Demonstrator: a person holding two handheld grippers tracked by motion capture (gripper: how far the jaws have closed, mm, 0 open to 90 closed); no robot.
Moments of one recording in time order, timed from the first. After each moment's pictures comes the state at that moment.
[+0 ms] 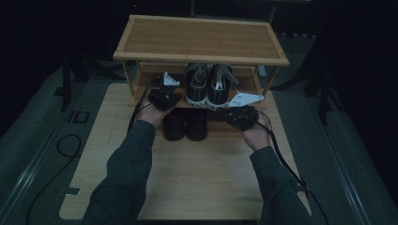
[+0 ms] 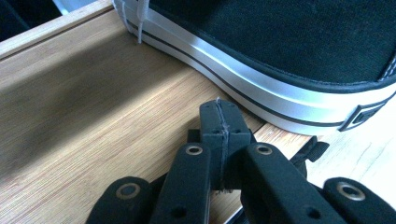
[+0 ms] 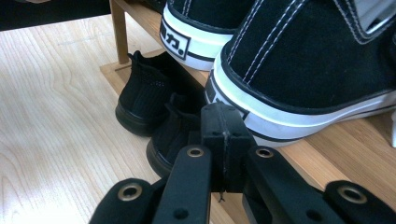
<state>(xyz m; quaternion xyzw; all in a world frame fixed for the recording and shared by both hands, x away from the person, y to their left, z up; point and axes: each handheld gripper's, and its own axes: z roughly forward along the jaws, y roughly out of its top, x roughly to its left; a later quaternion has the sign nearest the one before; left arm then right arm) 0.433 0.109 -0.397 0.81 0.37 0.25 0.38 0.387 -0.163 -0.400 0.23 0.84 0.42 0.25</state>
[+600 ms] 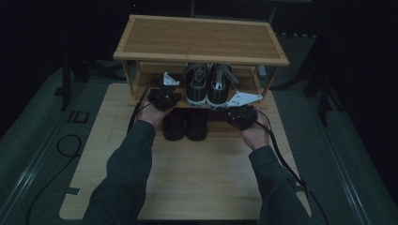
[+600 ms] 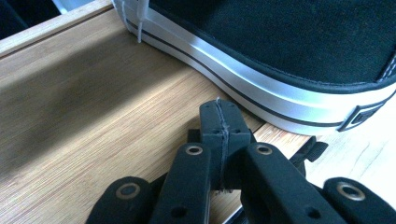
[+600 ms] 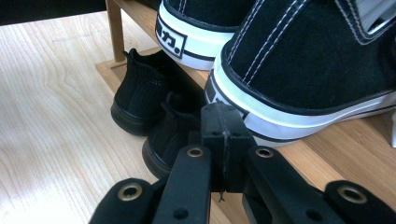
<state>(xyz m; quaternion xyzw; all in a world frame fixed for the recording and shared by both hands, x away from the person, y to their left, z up) 0.433 0.110 -0.397 0.81 0.37 0.25 0.38 0.390 -0.161 -0.401 0.23 0.84 0.42 0.25</state>
